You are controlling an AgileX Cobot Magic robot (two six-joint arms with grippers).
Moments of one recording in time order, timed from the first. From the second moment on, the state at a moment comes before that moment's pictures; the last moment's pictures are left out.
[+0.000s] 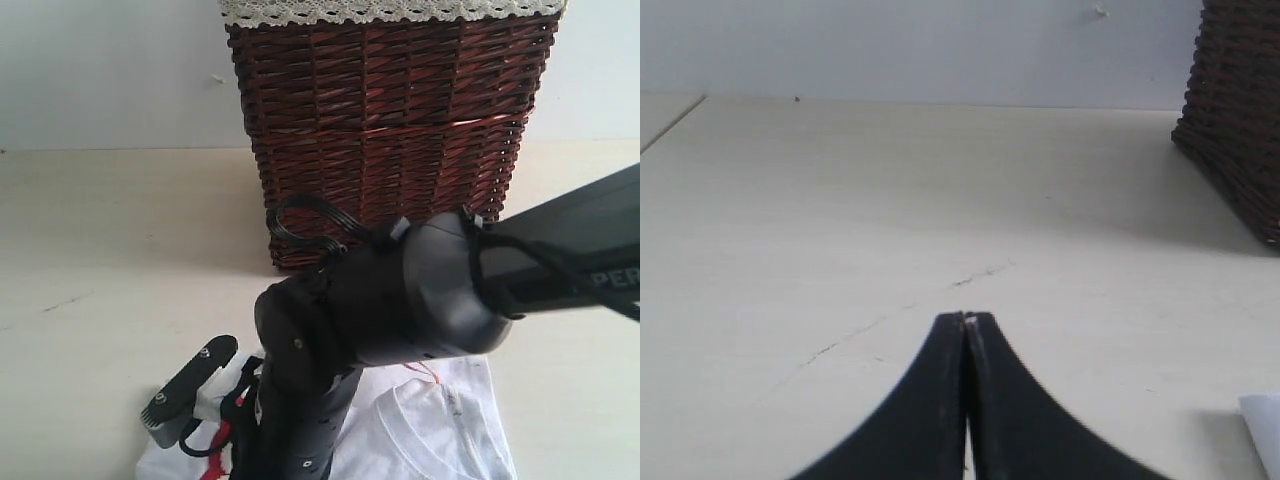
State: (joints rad) left arm -0.03 0.01 0.00 0.00 0.36 -0.06; right arm 0.88 1.97 -1.07 0.29 0.67 -0.23
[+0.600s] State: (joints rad) left arm -0.03 0.01 0.00 0.00 0.36 -0.06; right arm 0.89 1.96 -1.12 0.04 0.40 0.13
